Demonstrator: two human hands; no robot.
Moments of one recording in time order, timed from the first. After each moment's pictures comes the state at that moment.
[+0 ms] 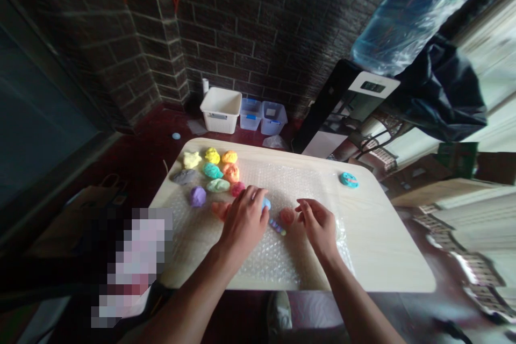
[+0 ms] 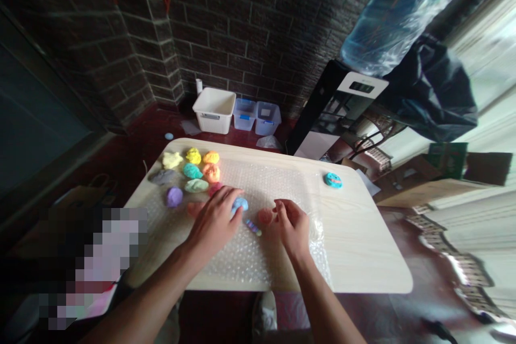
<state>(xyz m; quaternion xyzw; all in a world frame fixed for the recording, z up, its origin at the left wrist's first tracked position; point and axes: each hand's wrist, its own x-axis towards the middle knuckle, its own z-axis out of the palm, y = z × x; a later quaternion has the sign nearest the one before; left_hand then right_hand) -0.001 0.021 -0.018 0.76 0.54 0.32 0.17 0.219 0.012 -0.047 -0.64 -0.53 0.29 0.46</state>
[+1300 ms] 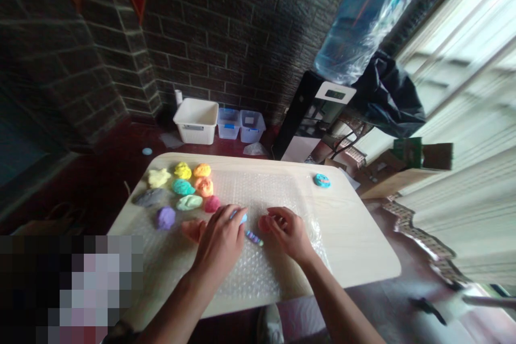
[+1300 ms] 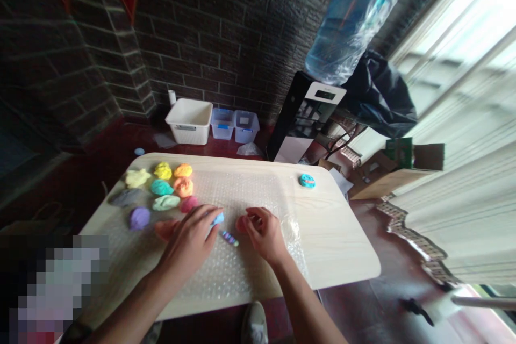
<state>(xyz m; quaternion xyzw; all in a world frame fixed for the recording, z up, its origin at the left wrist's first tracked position) 0.007 0.015 -0.026 0.79 0.52 0.27 0.14 0.228 0.010 -0.044 -0.61 -0.65 0.24 0.38</state>
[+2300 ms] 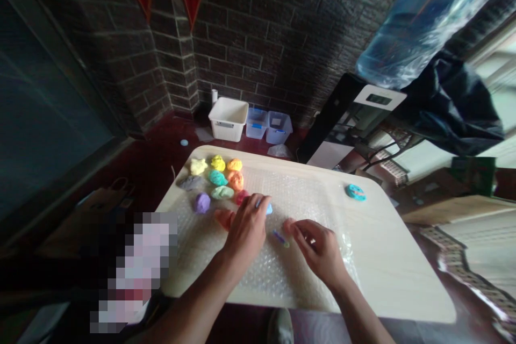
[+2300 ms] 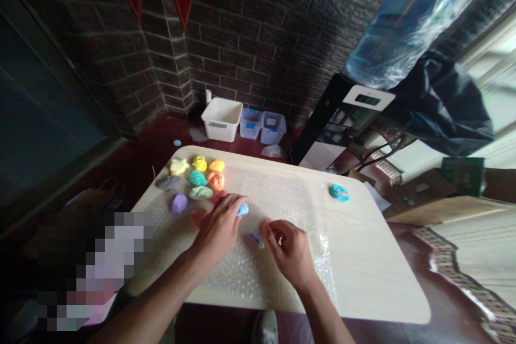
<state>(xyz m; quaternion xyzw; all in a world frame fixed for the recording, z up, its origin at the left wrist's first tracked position) 0.000 0.025 -0.032 0.76 0.53 0.32 0.18 0.211 -0.006 -0.015 -0.58 -0.71 0.24 0.31</state>
